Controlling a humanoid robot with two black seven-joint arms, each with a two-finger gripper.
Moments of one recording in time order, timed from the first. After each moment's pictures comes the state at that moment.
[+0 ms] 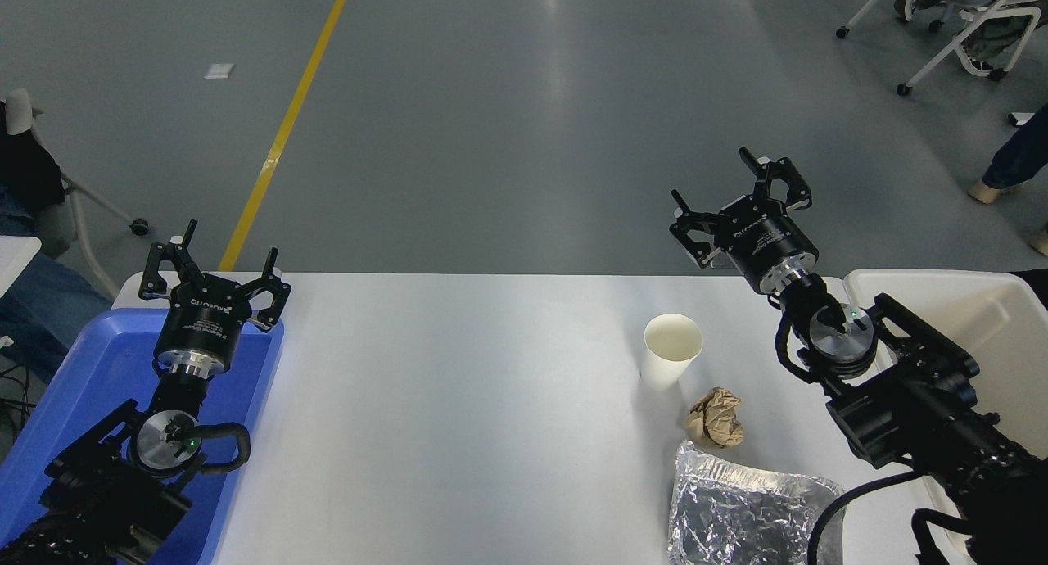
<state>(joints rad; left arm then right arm) -0.52 0.23 -1.00 -0.46 -0.11 -0.70 -0.39 0.70 -0.17 0.86 0.62 0.30 0.42 0.04</state>
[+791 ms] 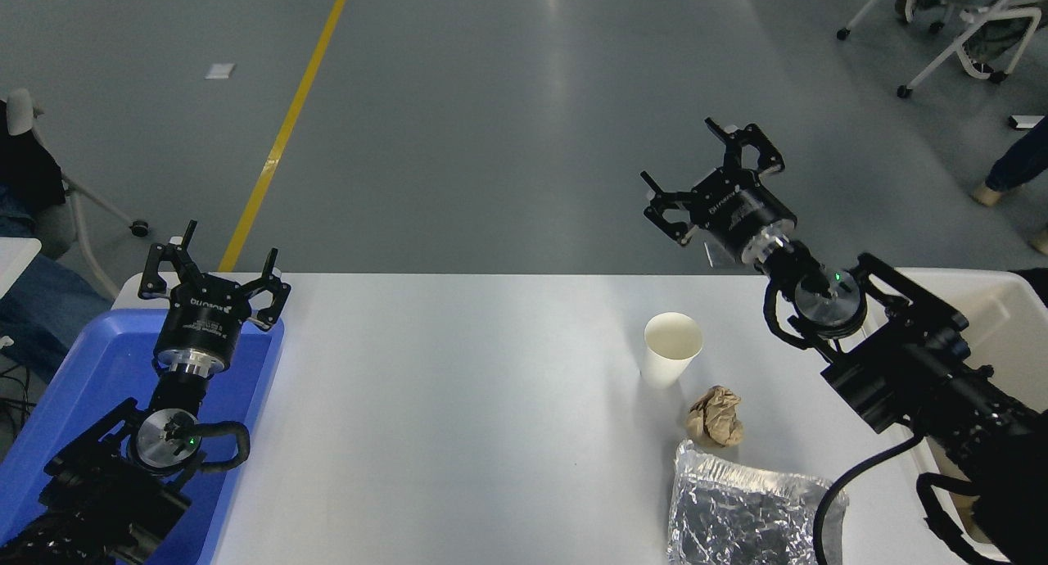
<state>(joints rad) -0.53 0.24 -1.00 -0.46 -0.12 -0.70 -0.39 0.95 -0.23 0.50 0.62 0.27 0.41 0.03</state>
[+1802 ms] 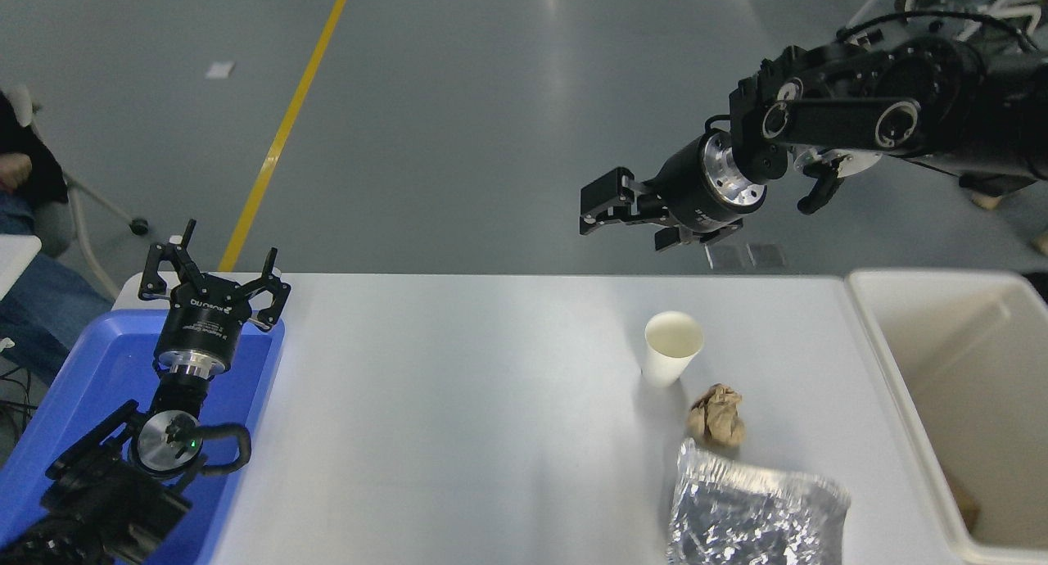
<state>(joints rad) -0.53 0.24 -1.00 -0.46 -0.12 -0.70 -0.39 2.15 -0.13 -1.16 1.29 -0.05 0.63 0.03</state>
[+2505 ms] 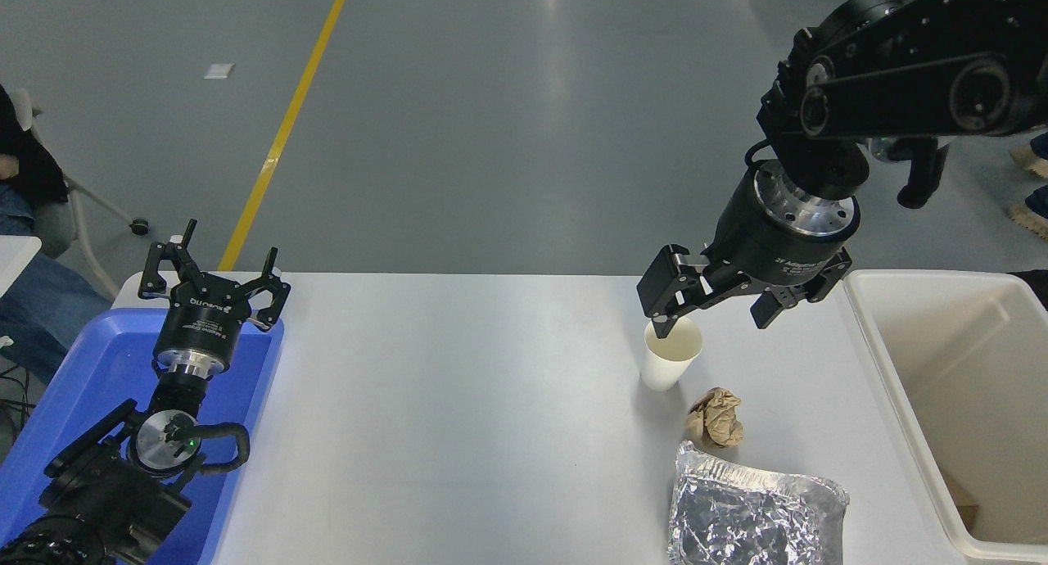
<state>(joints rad) -0.53 0.24 -1.00 -0.46 -0.12 -0.69 -0.39 2.38 -0.06 -1.30 1.51 0.04 0.78 0.05</state>
